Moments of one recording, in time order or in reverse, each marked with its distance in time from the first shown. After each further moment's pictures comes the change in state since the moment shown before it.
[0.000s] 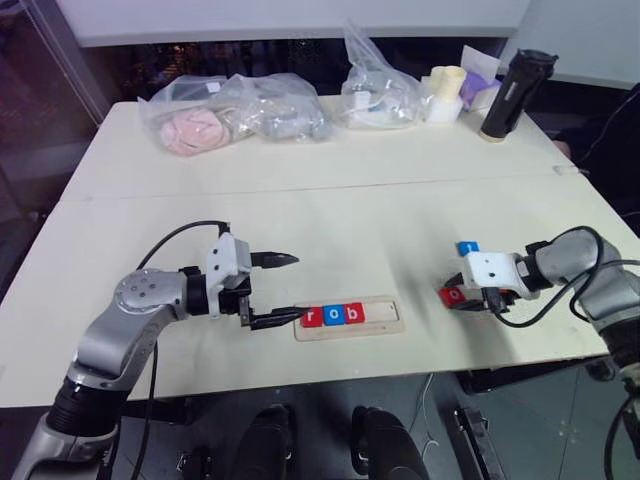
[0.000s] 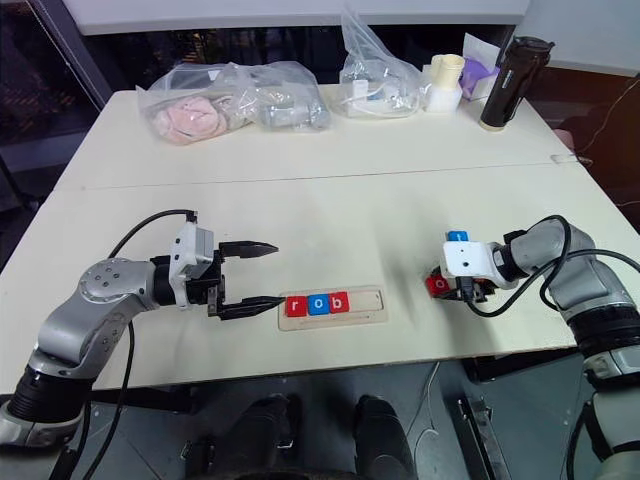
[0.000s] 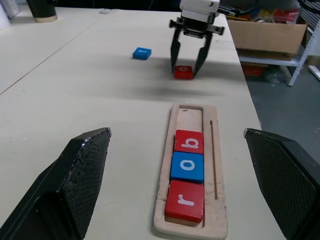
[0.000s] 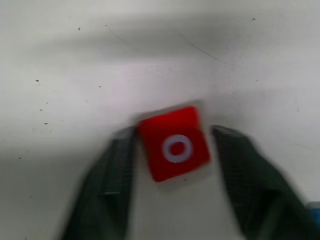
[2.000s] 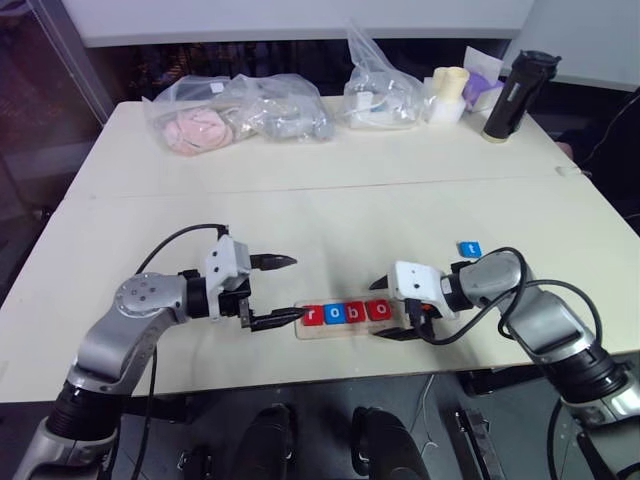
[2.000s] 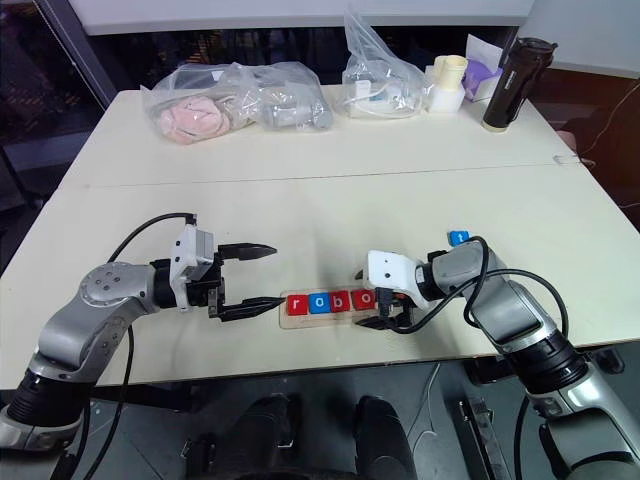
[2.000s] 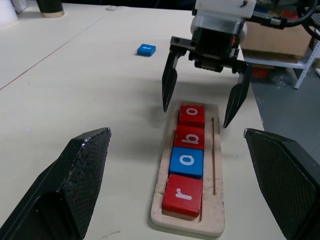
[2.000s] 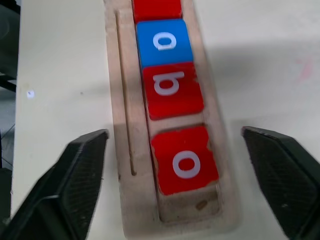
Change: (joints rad) left arm 0.020 -0.003 0.000 -0.002 -0.002 0.000 0.020; right arm 0.117 0.188 0.053 -0.616 0.115 0.591 -0.171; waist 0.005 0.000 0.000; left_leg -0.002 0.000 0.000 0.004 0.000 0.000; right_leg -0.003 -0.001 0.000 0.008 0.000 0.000
